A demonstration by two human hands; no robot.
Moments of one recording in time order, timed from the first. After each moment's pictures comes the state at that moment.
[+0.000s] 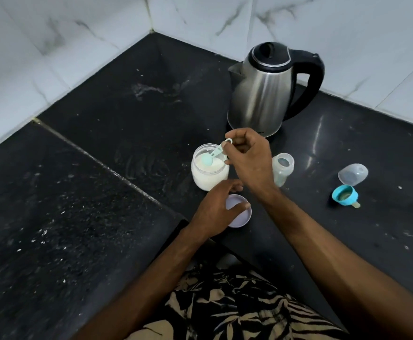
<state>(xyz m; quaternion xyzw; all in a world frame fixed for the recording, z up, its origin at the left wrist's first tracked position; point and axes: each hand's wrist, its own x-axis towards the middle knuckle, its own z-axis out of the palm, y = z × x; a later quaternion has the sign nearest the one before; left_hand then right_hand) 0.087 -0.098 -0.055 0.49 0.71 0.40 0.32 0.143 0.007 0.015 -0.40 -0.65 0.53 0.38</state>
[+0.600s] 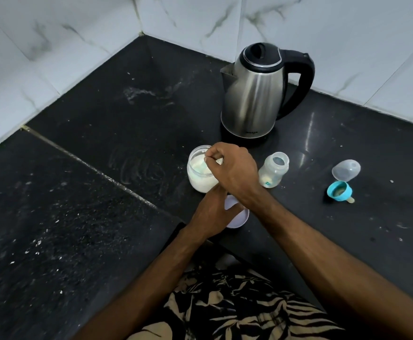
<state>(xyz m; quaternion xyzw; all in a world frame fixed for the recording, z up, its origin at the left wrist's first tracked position) 0.088 -0.092 -0.056 0.47 0.75 0.30 0.35 0.131 -0.001 0.011 -0.42 -0.82 0.33 0.20</state>
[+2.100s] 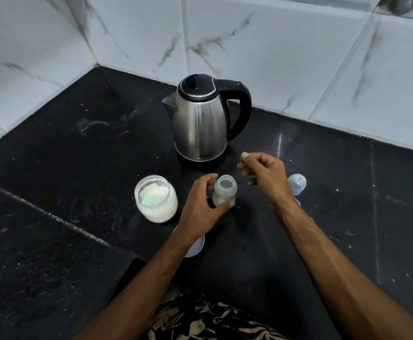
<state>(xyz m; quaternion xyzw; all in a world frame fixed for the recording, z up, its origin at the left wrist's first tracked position) 0.129 -0.015 -0.052 0.49 0.67 0.47 0.29 0.267 0.090 0.011 -0.48 -0.55 0.57 0.38</state>
